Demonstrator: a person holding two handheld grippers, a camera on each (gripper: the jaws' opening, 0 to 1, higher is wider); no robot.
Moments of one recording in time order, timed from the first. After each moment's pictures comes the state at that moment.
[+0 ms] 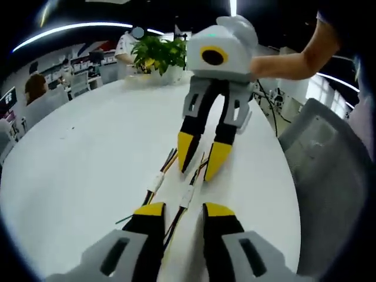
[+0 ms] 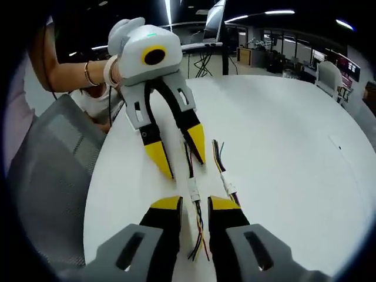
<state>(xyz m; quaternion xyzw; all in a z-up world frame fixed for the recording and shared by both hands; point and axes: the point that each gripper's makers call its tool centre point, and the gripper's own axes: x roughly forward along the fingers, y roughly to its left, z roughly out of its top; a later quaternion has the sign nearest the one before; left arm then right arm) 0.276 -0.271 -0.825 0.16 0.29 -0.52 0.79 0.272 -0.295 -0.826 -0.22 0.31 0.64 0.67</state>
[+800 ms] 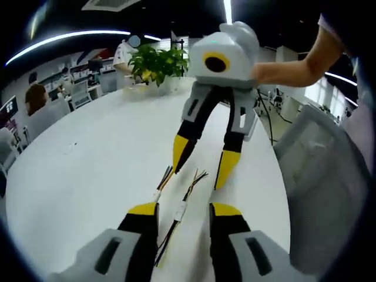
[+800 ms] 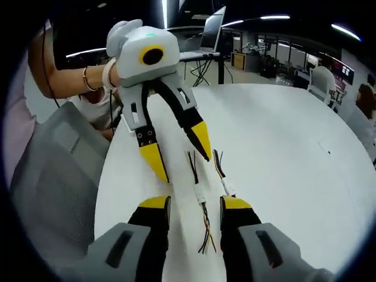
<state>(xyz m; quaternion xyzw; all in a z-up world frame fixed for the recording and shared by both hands) 0.265 -0.282 -0.788 0.17 0.26 -0.52 0.80 0.260 -0.303 -0.796 -0.22 0.30 0.62 0.69</state>
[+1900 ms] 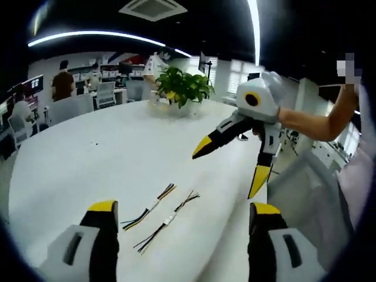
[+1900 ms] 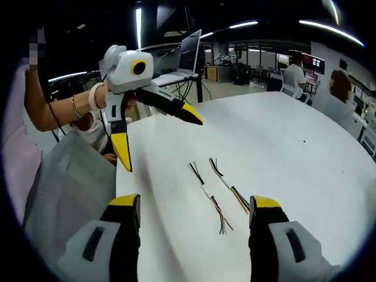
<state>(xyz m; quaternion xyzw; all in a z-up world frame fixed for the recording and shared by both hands) 0.242 -0.262 -0.734 0.06 0.25 -0.45 0.86 0.231 -0.335 -0.749 -0.13 0.28 0.56 0.77</state>
